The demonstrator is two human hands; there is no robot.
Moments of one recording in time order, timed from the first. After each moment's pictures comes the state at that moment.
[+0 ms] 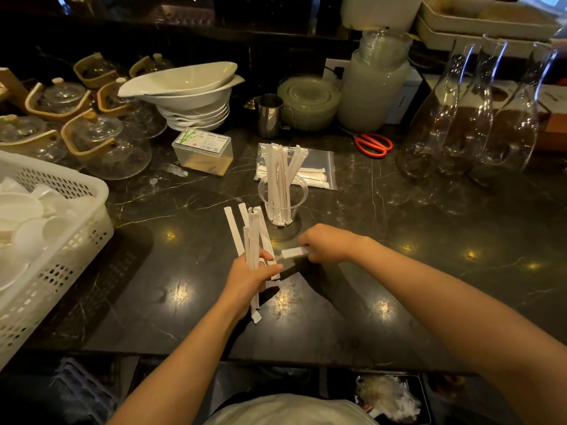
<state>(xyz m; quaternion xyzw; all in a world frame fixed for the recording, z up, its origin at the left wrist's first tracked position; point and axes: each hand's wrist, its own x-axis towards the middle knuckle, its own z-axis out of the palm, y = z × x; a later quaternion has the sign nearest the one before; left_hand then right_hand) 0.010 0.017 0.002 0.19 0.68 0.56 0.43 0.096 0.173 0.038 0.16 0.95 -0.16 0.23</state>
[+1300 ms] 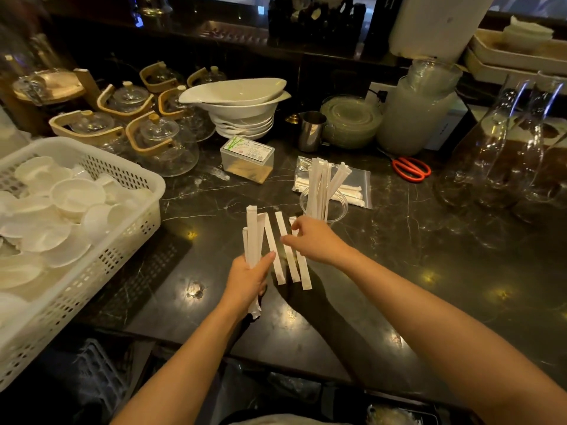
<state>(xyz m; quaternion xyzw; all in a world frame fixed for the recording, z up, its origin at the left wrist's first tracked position) -0.026 -0.016 0.010 0.15 0.69 0.61 0.35 0.028 0.114 0.062 0.33 0.87 -0.36 0.06</state>
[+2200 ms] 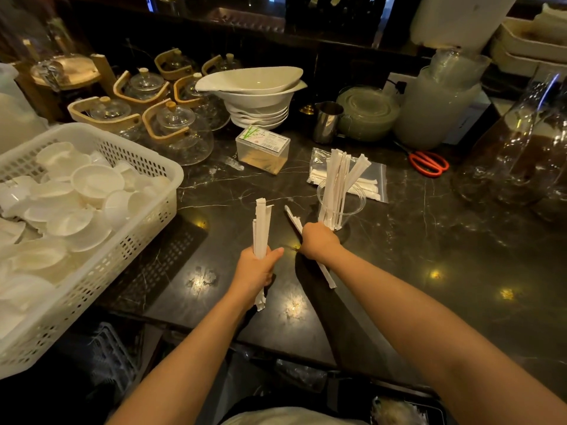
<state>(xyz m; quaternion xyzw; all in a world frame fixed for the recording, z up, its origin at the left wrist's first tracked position) -0.038 -0.025 0.004 0.12 0.69 0.61 0.37 0.000 0.112 0.011 0.37 0.90 -0.19 0.17</state>
